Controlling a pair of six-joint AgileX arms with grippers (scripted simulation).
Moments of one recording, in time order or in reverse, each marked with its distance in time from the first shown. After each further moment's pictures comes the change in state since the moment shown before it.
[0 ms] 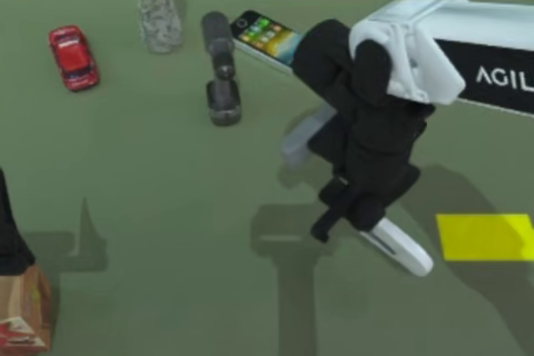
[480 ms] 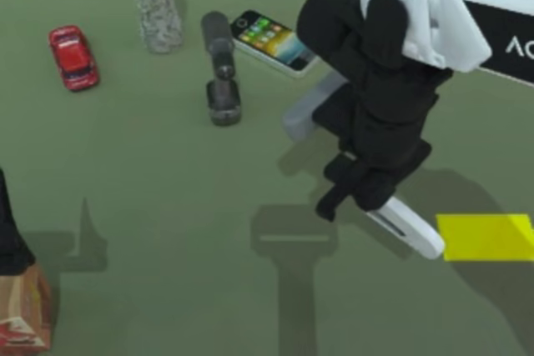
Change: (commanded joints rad) left arm 0.000 0.000 0.000 0.000 0.000 0.000; right arm 0.000 -0.048 0.099 -0.144 -0.001 -0.003
